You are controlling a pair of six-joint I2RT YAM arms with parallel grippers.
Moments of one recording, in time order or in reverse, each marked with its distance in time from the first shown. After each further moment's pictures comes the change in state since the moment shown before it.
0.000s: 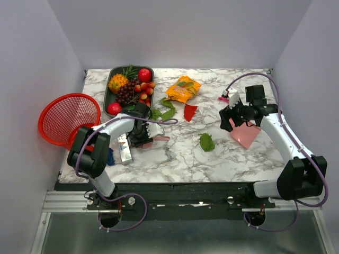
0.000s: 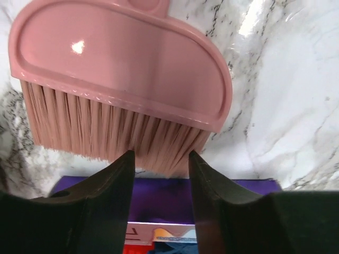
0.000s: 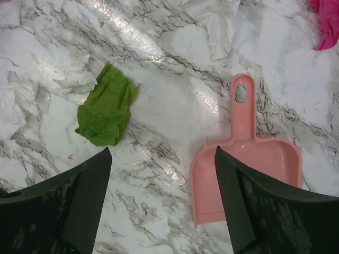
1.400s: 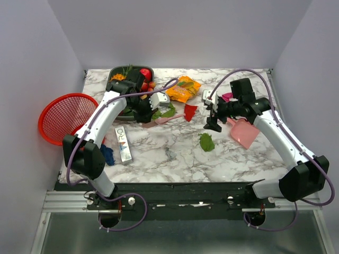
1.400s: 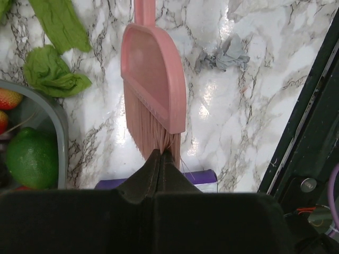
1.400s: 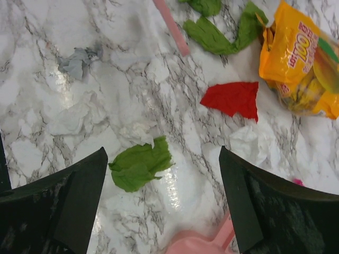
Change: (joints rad) left arm 0.035 -0.025 0.575 -0.464 0.419 -0.056; right arm 0.206 0.007 0.168 -0.077 -0.262 -0.355
